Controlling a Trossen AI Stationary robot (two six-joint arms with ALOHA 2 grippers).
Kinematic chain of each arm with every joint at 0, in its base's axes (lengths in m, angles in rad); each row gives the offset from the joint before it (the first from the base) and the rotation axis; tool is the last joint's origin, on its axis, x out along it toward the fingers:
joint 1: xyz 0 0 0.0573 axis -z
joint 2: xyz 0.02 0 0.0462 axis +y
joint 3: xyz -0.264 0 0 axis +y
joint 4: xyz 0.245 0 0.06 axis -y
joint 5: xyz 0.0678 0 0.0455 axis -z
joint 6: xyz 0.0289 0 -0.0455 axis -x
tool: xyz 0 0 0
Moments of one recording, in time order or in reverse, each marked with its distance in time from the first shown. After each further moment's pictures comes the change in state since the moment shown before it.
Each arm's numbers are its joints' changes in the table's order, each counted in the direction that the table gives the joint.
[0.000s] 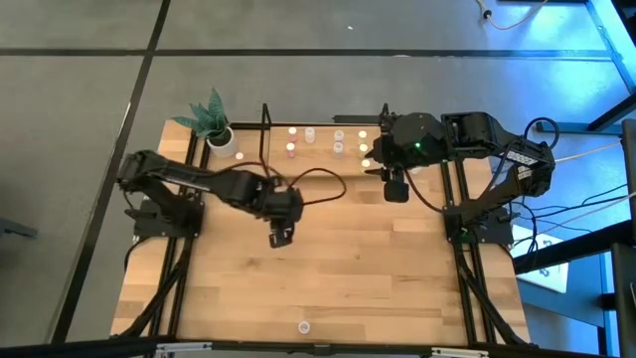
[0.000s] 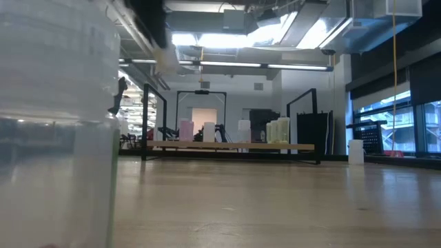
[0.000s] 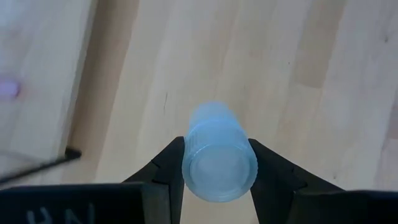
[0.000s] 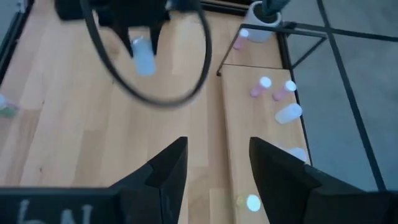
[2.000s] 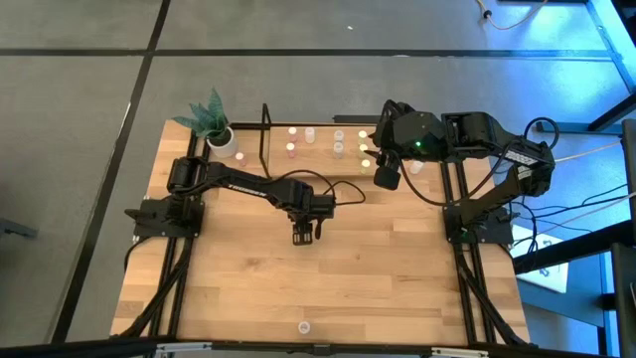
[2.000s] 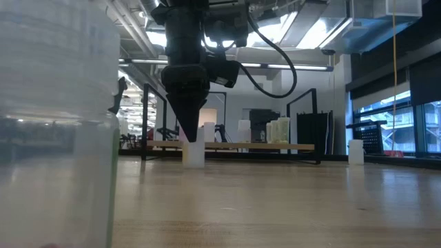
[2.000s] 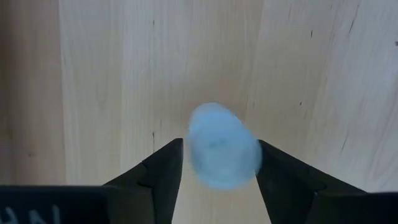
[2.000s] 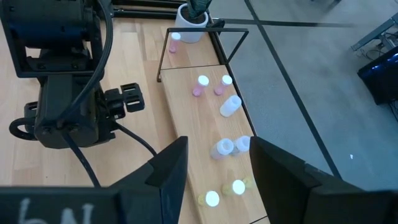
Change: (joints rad) left arm -0.144 0.387 0.000 0.198 0.111 -0.252; right arm 0.000 0.000 0.002 0.034 0.260 -0.110
